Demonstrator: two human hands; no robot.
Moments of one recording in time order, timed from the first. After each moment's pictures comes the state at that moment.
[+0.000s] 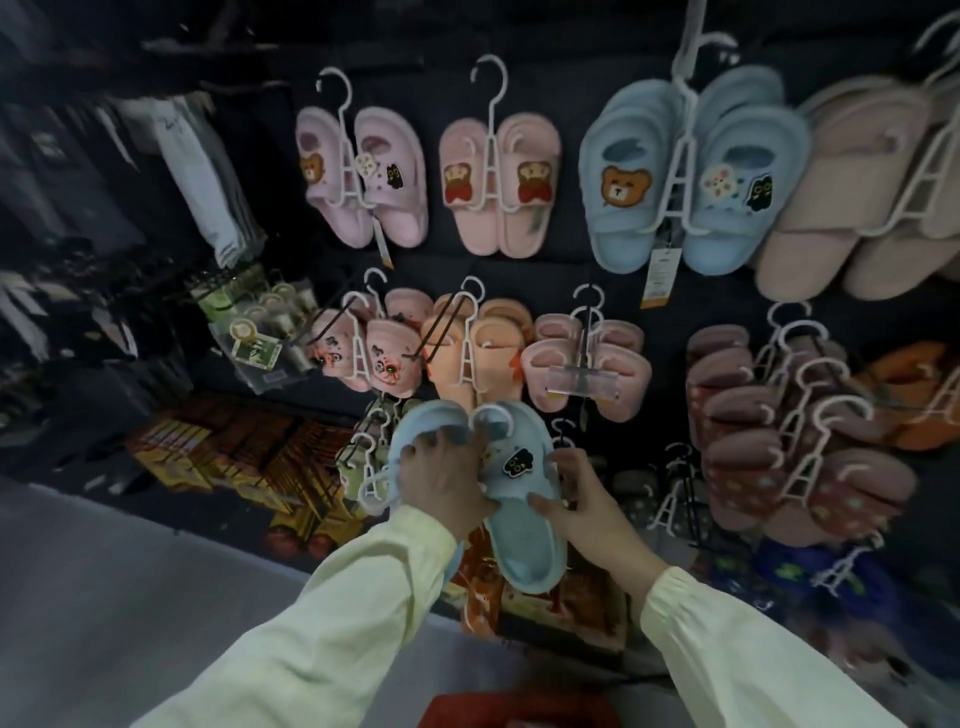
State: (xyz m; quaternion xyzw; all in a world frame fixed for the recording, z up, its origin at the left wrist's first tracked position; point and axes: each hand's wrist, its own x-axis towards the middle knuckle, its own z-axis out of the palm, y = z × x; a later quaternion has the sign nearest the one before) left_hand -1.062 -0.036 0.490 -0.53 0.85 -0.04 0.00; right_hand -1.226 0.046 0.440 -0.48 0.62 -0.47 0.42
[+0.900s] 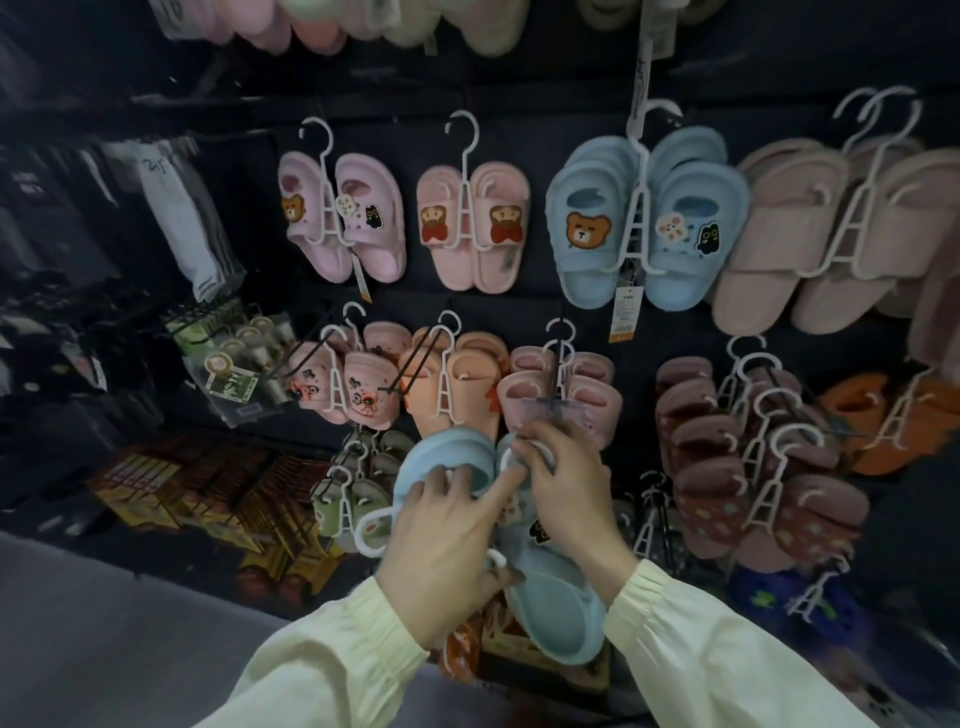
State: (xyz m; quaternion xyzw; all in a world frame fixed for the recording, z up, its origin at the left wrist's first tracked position) left_hand -1.065 0.032 0.543 -0.39 0.92 -0.05 -0.07; right_hand -1.217 0.041 0.524 -0.51 0.70 -0.48 0.15
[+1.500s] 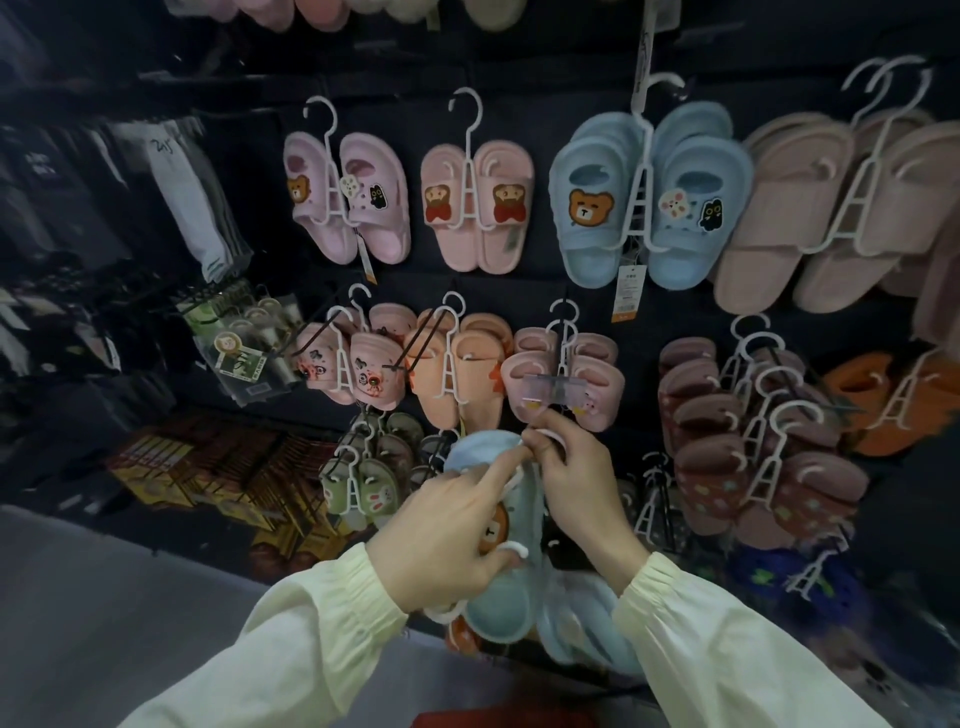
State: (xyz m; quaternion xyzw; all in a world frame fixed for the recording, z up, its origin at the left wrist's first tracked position) left_hand -1.054 0.037 0.544 -0.31 0.95 0.07 -0.08; right_hand -1.219 0.061 0.516 -0.52 0.62 -0.55 0.21
